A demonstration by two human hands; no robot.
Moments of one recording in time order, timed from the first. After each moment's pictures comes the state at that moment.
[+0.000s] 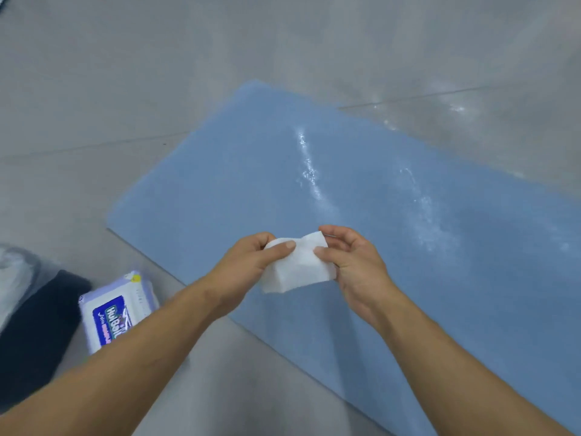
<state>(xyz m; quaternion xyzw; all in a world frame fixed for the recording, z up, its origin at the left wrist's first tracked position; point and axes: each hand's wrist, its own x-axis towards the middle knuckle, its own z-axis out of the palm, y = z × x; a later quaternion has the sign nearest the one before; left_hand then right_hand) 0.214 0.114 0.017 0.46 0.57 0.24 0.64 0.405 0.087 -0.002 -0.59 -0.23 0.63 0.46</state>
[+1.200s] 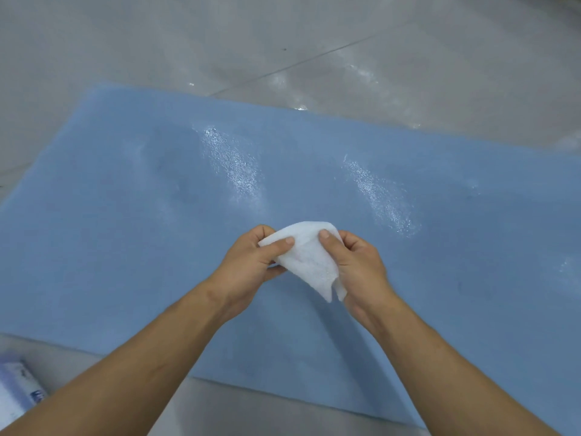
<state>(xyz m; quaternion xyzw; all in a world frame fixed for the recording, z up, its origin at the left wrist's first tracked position) 0.379 0.104 -0.012 0.43 0.47 0.18 0.75 0.530 0.014 -0.030 -0.66 -0.10 0.50 0.56</state>
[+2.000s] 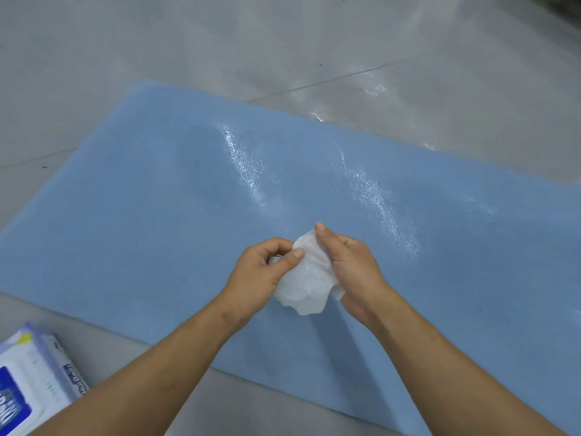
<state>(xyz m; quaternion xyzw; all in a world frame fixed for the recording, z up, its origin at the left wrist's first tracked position) 0.335 0.097 -0.008 0.54 0.46 0.24 0.67 0.489 0.047 0.002 -0.63 -0.16 0.57 0.50</state>
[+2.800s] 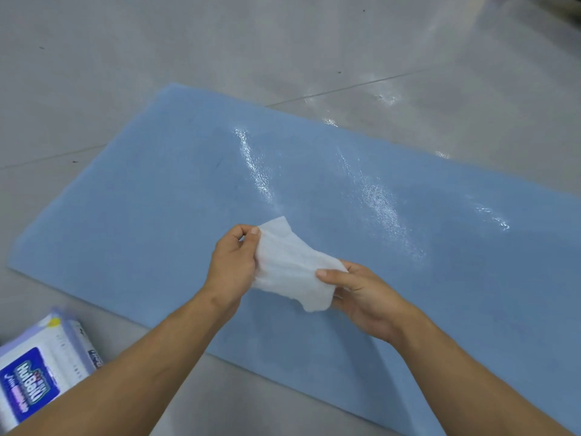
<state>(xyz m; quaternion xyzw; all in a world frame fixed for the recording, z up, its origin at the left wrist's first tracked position) 0.296 0.121 -0.021 0.45 0.59 0.33 0.58 0.494 0.027 -0.018 -0.54 -0.17 0.71 0.42</state>
